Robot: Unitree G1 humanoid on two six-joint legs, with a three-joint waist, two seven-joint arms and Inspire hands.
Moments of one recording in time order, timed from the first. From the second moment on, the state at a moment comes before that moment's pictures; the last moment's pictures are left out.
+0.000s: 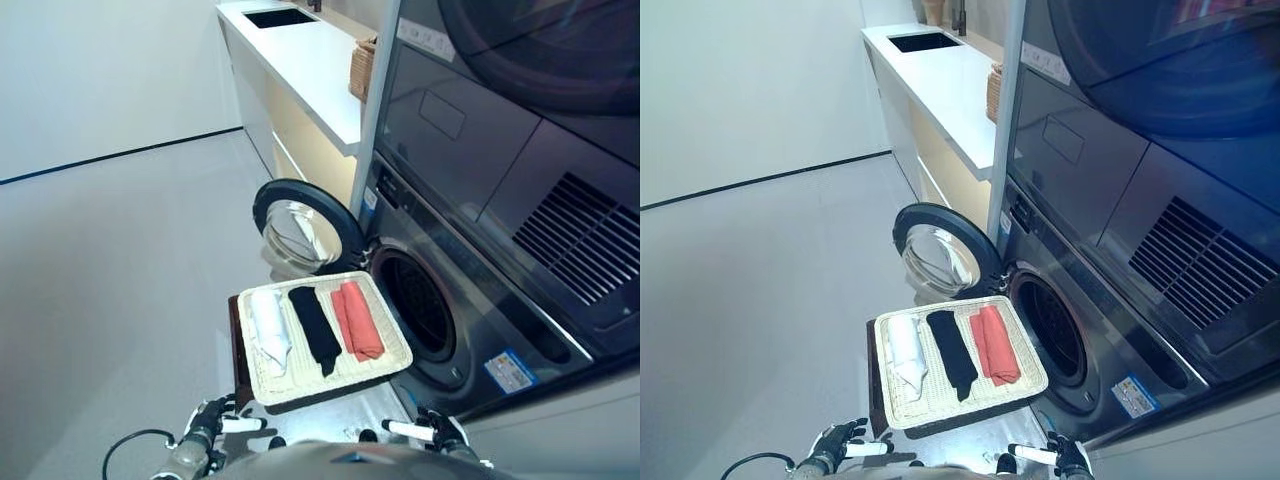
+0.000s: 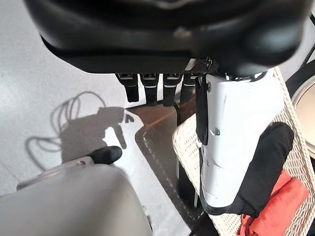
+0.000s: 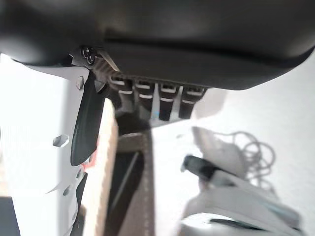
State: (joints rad) left arm -0.01 0.22 -0.36 1.33 -0.14 -0.23 0.06; right arm 0.00 -0.22 0.19 1.28 0.21 -0.17 -0.11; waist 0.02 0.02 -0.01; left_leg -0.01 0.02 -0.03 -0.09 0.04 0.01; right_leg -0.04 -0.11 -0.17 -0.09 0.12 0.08
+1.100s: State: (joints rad) left arm -0.18 0.30 -0.42 0.72 -0.38 -0.37 0.14; right arm -0.84 -0.42 0.36 1.39 0.22 -0.19 -0.39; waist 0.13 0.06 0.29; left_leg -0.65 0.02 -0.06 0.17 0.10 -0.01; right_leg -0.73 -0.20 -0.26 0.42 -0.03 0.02
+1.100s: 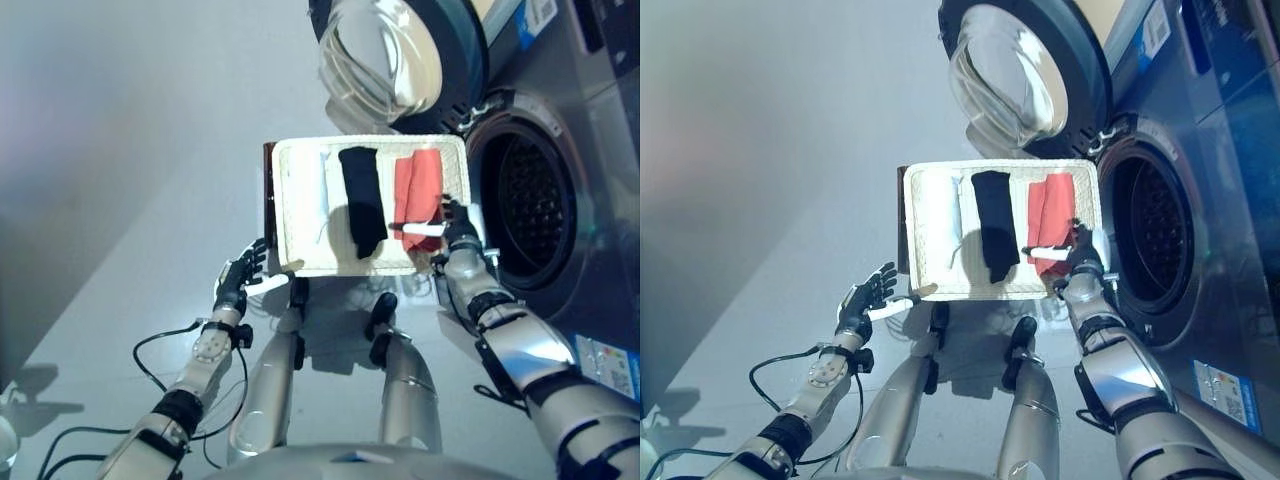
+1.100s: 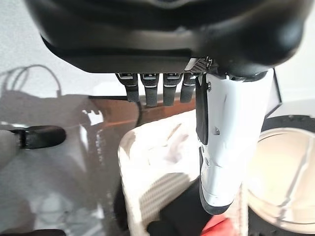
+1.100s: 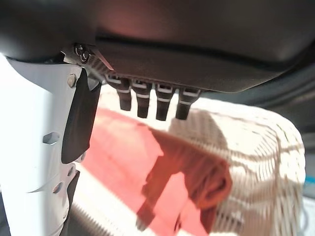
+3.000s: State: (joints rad) left arm -0.22 0.34 -0.57 0.48 -0.37 -0.39 0.28; right arm -1.14 -0.57 0.48 1.55 0.03 -0.11 -0.58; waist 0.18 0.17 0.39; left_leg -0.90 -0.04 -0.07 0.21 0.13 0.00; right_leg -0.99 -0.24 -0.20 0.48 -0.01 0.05
